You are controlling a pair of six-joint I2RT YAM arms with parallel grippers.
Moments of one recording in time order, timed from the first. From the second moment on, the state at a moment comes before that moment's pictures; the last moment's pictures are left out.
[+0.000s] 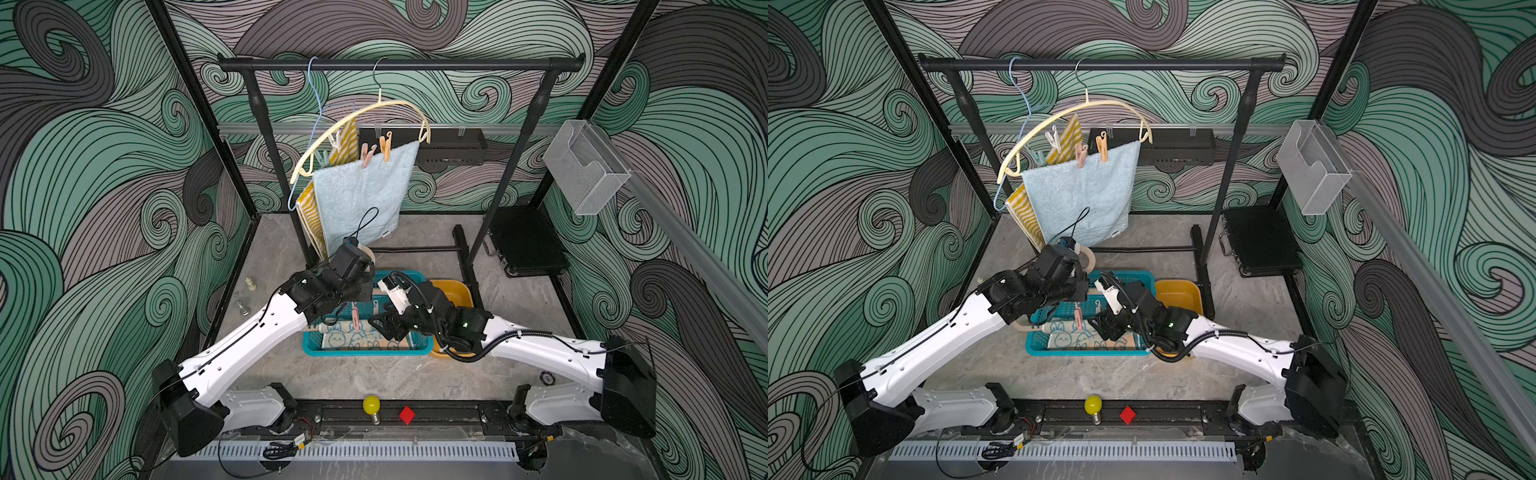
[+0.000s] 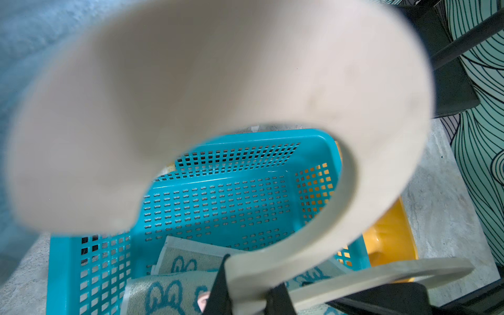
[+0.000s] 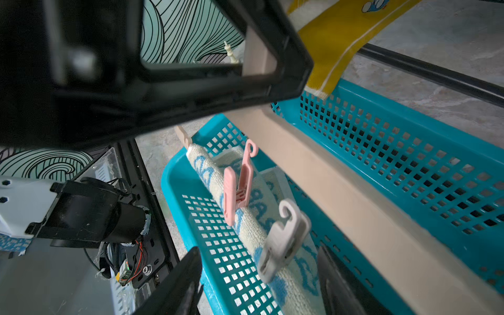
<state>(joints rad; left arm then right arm) -0.75 1.24 1.23 -0.84 -0.23 -0.60 1.04 1.36 0.92 -0.11 -0.07 0.32</state>
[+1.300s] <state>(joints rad) -0.76 1.26 1.26 -0.88 -0.19 -0.60 1.06 1.48 0.99 -0.14 -0.05 0.31</state>
